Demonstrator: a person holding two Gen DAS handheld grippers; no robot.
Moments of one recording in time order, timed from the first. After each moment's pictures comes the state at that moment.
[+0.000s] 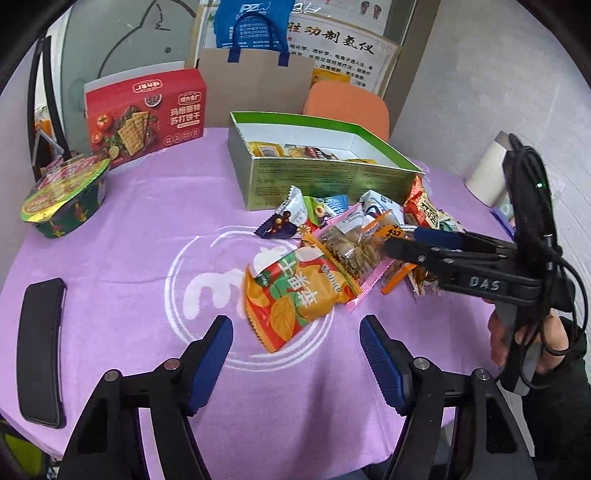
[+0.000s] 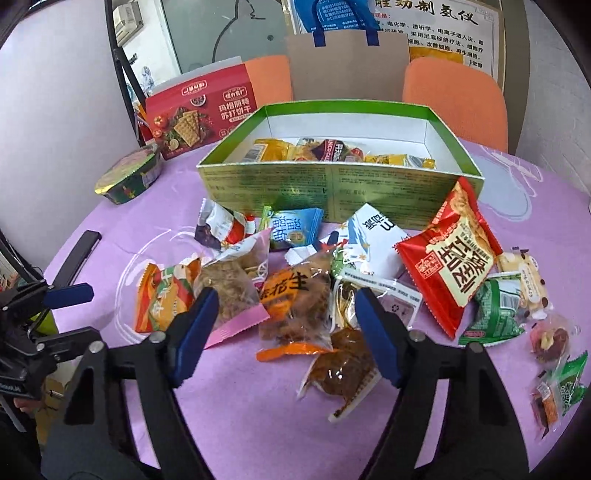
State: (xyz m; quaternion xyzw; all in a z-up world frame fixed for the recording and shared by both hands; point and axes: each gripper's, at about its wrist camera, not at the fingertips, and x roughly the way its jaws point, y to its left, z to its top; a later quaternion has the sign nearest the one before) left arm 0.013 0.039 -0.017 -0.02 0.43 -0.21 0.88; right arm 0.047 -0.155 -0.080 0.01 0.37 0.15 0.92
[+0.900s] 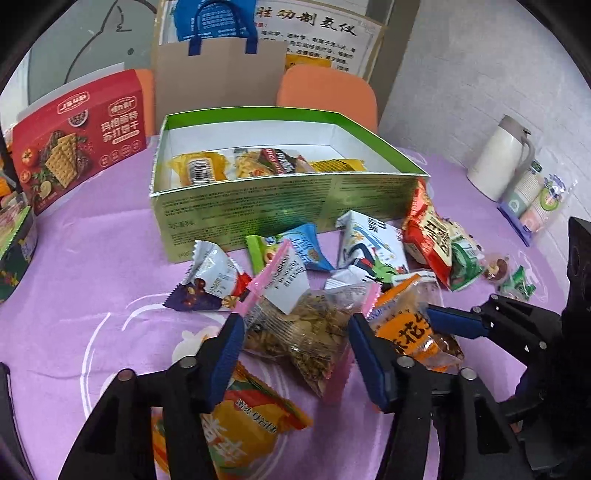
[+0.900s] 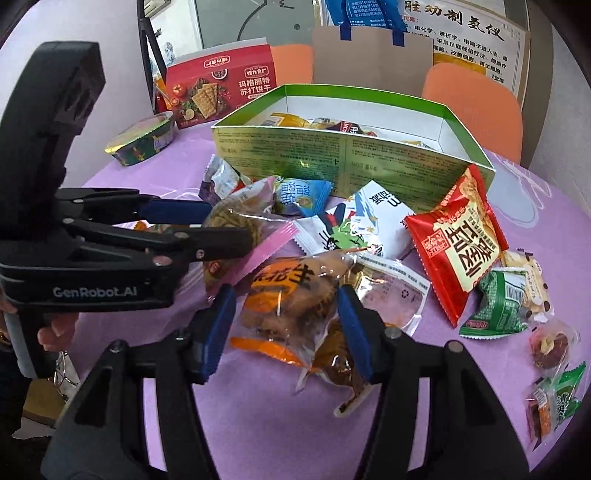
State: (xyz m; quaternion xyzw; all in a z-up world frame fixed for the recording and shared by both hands) left arm 0.091 -0.038 -0.038 0.01 0.44 -0.22 0.87; right arm 0.035 -0.150 -0.095 -0.04 0.36 0.18 0.91
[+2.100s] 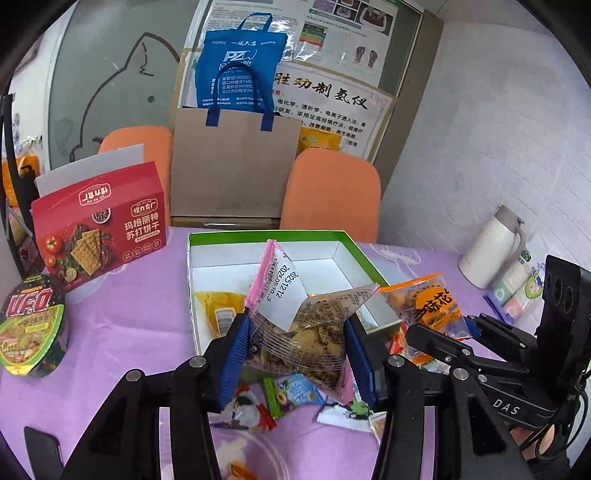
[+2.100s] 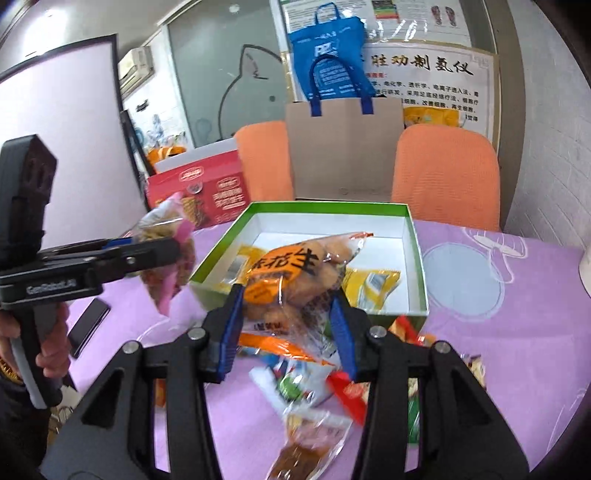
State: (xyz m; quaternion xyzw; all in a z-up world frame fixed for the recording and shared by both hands) left arm 0.144 -0.022 0.075 -0.05 0.35 -0.21 0.91; right arm 0.094 -0.206 0.008 0.04 0.26 0.16 0.95
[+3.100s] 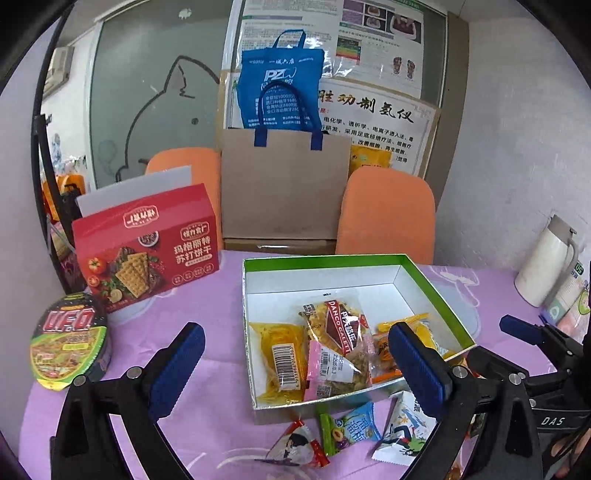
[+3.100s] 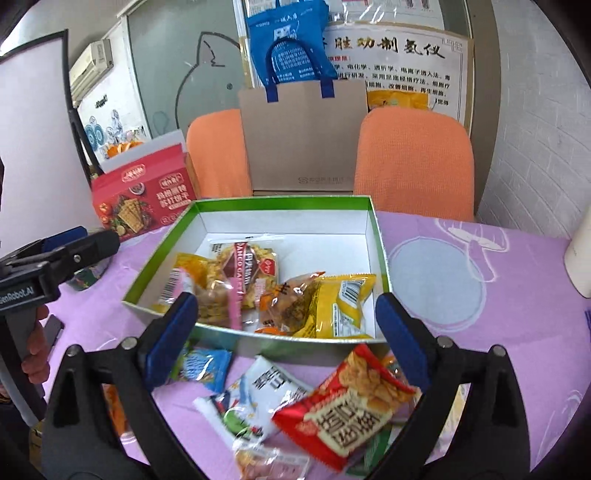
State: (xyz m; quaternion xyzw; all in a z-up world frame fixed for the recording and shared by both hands) left arm 0.152 -0.013 0.075 -0.02 0.31 -0.11 0.95; right arm 0.102 -0.224 0.012 0.03 0.27 0.10 0.96
